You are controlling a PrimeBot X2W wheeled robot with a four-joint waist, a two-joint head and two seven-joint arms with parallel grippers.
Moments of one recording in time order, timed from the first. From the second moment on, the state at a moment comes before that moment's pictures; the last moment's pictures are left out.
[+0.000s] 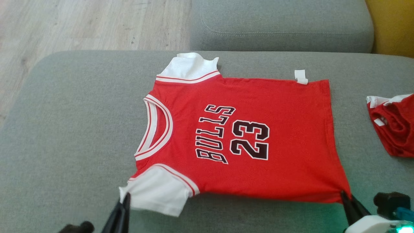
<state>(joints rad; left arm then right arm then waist) 0.21 0.59 -0.63 -0.33 -0.78 0.41 -0.10 0.34 -0.04 -0.09 -0.18 0.12 0.13 0.40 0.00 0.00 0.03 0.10</state>
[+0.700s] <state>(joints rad) -0.27 0.39 -0.67 0.03 -0.75 0.26 -0.12 0.12 -0.04 -0.12 0.01 0.28 0.13 0.35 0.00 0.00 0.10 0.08</state>
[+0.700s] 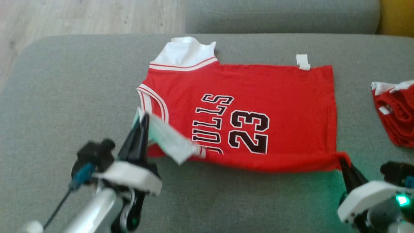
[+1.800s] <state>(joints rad) -0.52 0.27 -0.57 0.33 -0.72 0.12 -0.25 -0.24 -0.04 -0.11 0.22 0.14 0.13 0.15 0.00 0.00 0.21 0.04</state>
